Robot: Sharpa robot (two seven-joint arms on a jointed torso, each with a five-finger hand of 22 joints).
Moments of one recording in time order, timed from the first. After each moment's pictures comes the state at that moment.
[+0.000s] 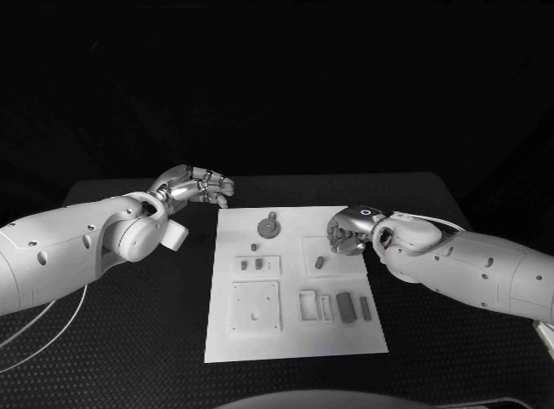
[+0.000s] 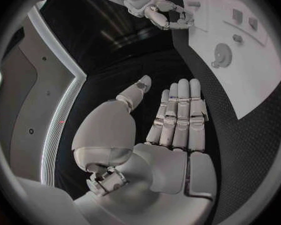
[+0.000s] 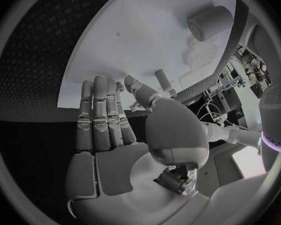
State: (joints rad) left arm 1.21 -0.80 -0.10 1.27 -0.32 -0.13 0.28; left_hand 1.03 -0.08 0.49 -0.28 0.06 0.87 0.17 0.27 0.52 1.14 0.13 0.06 0.27 0.94 0.08 0.70 0.38 0.05 0.98 -0.02 0.14 1.02; right arm 1.10 -0.65 -0.13 1.16 -1.66 -0.26 -0.03; right_hand 1.11 -0.10 0.61 -0.29 0.07 0.94 0.15 0.26 0.55 1.23 0.08 0.17 0.30 1.21 -0.02 0.57 0.88 0.25 0.95 0.13 0.49 1.18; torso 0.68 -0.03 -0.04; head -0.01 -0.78
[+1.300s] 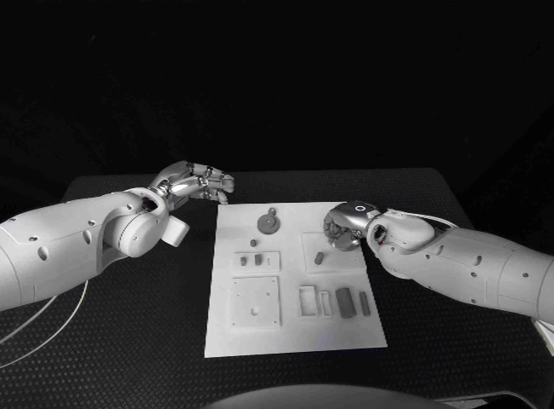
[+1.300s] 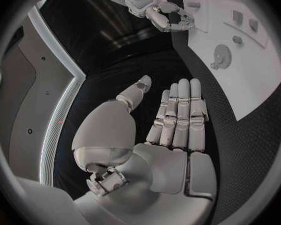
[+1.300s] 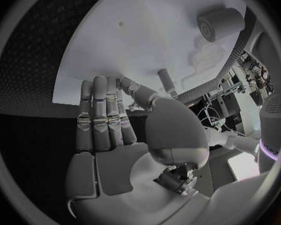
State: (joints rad) left arm 1.21 -0.80 -0.10 1.27 -0.32 -0.13 0.27; left_hand 1.03 -0.08 0.48 -0.28 0.06 0.86 0.18 0.27 0.52 1.14 0.14 0.06 0.27 0.95 0.07 0.70 0.39 0.04 0.99 -0.02 0.14 1.01; right arm 1.08 -0.62 -0.13 1.13 -1.72 -0.30 -0.03; right_hand 1.15 -0.05 0.75 -0.29 0.07 1.01 0.12 0.29 0.56 1.29 0.06 0.16 0.33 1.24 -0.03 0.58 0.91 0.25 0.98 0.12 0.48 1.21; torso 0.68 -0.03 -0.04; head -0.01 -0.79
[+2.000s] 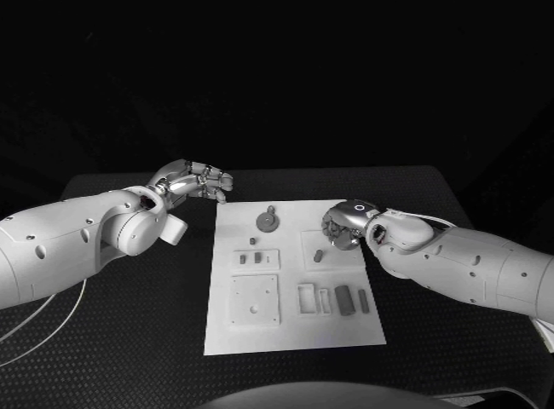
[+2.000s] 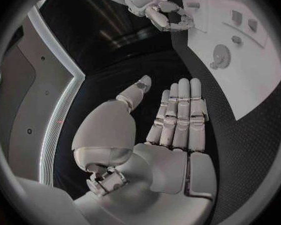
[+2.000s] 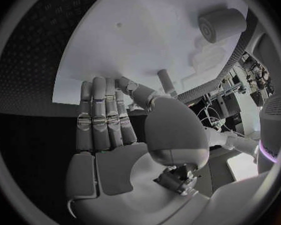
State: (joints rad) left arm 1.21 -0.80 -0.10 1.27 -0.32 -0.13 0.26; left_hand 1.03 -0.08 0.48 -0.28 0.06 0.86 0.18 0.27 0.52 1.14 0.14 0.06 0.26 0.96 0.07 0.69 0.40 0.04 1.00 -0.03 0.14 1.01; right arm 1.08 -0.62 -0.13 1.13 -1.72 -0.32 -0.04; right_hand 1.17 -0.06 0.77 -0.29 0.06 1.02 0.11 0.30 0.58 1.23 0.09 0.14 0.48 1.20 -0.01 0.56 0.91 0.26 0.95 0.14 0.46 1.22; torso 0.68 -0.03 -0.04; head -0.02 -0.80
